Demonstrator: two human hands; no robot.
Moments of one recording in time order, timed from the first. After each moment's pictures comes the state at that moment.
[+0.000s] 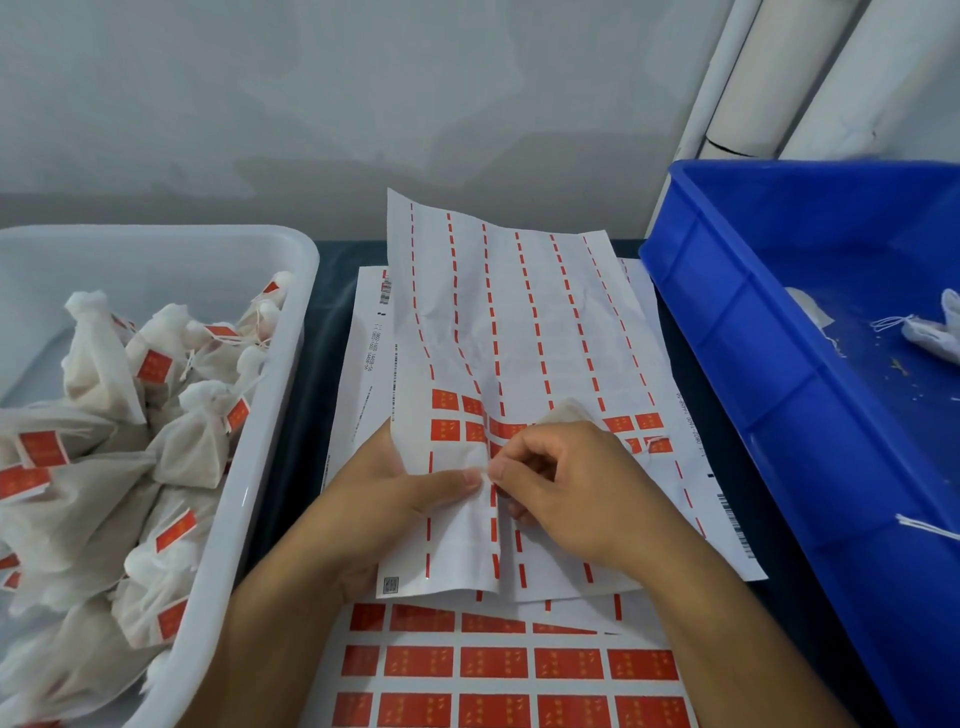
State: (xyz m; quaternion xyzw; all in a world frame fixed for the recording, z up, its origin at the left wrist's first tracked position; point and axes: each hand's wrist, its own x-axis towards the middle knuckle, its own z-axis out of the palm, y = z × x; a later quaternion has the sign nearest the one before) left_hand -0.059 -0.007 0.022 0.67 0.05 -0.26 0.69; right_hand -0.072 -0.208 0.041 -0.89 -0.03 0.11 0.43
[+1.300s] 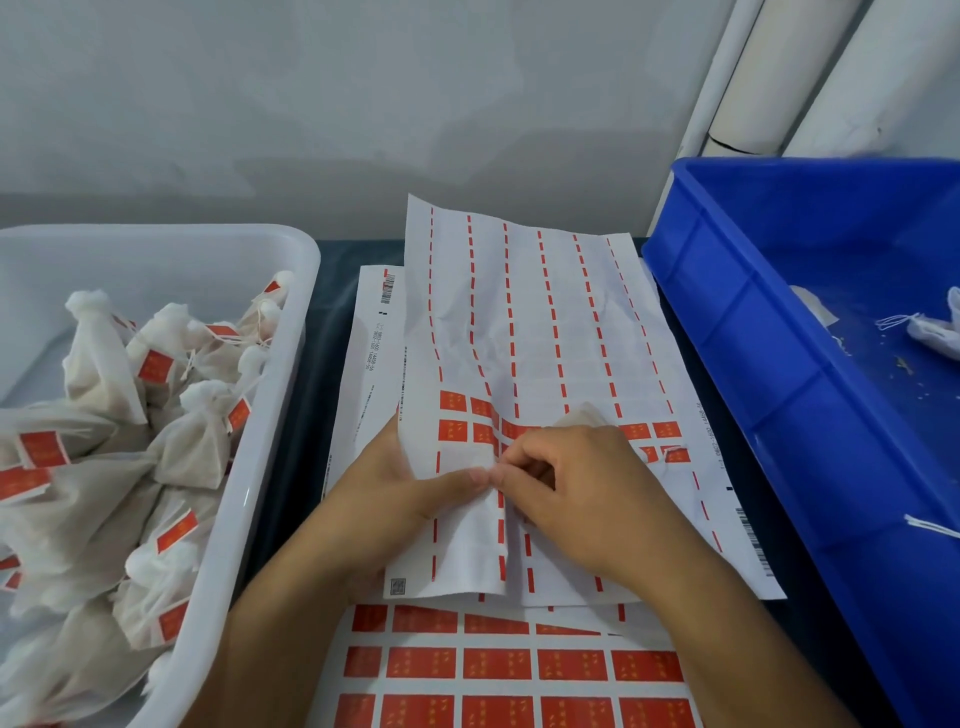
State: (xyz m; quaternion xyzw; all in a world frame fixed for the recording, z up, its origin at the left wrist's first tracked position) left_hand -0.062 -0.012 0.027 0.73 0.02 -0.23 0.65; right_hand -0.076 -0.206 0.041 -0.94 -0.06 0.08 0.34
